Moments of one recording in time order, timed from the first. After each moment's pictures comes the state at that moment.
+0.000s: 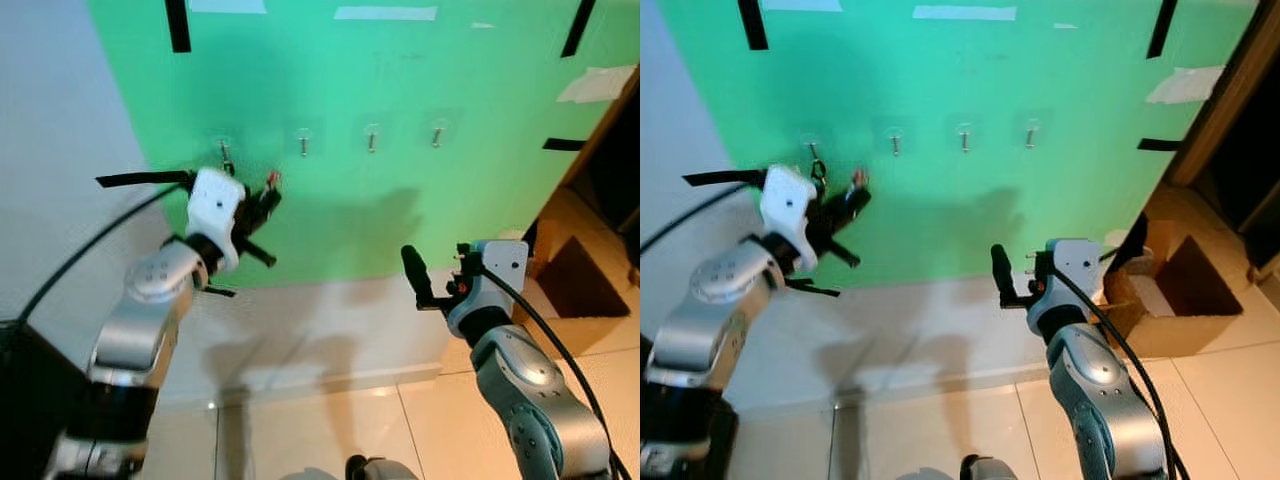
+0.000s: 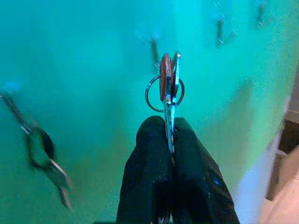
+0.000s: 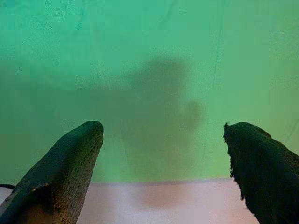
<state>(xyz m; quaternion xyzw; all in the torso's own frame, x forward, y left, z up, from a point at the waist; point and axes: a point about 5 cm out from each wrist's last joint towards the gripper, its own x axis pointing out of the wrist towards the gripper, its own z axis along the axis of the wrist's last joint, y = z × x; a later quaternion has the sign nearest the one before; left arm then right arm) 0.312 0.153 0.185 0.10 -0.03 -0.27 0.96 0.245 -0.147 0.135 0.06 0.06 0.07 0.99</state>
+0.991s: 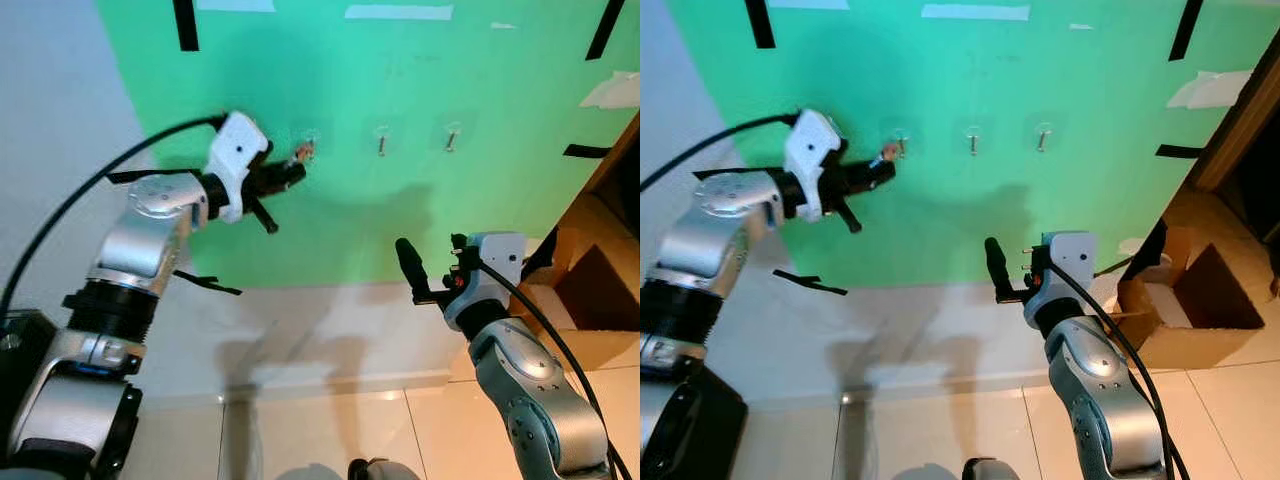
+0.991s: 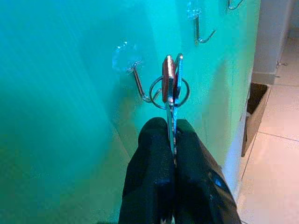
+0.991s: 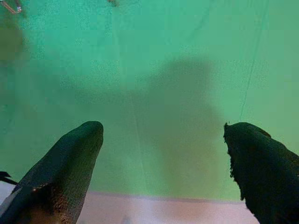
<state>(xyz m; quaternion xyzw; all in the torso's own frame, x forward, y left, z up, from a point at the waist) 0.359 0.145 0.216 0.16 0.02 -0.41 0.90 0.249 -0.142 0.141 0.06 0.05 0.10 0.99</state>
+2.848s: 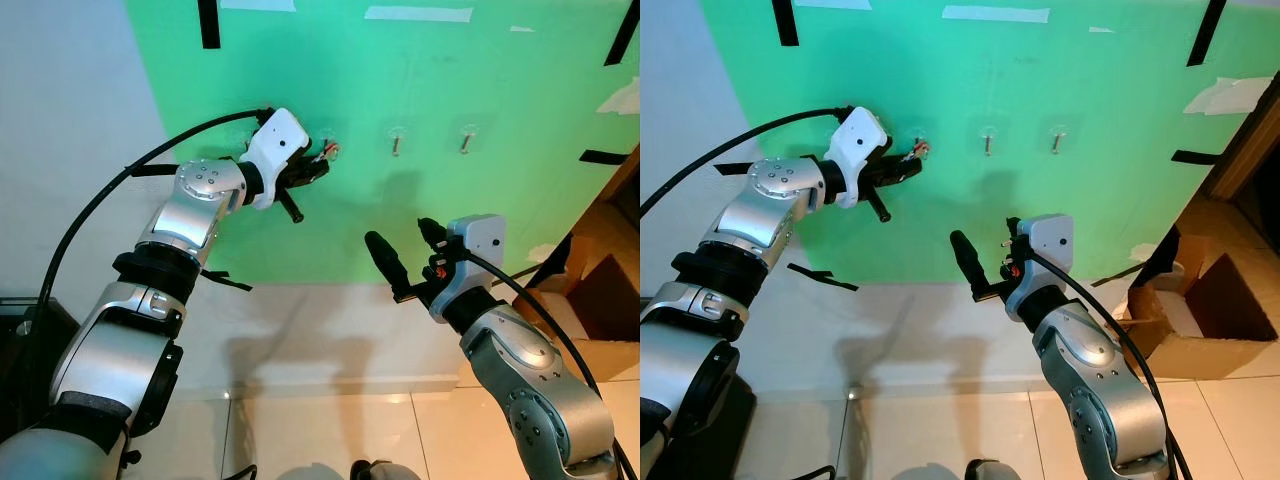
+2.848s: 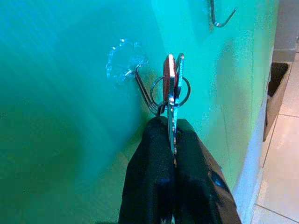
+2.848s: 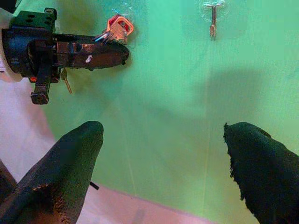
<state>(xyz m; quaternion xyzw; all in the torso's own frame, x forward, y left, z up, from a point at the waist) 0.386 0.117 0.213 0.22 0.02 -0.41 0.88 0.247 -0.121 0.165 0.07 0.03 0.21 0.97</state>
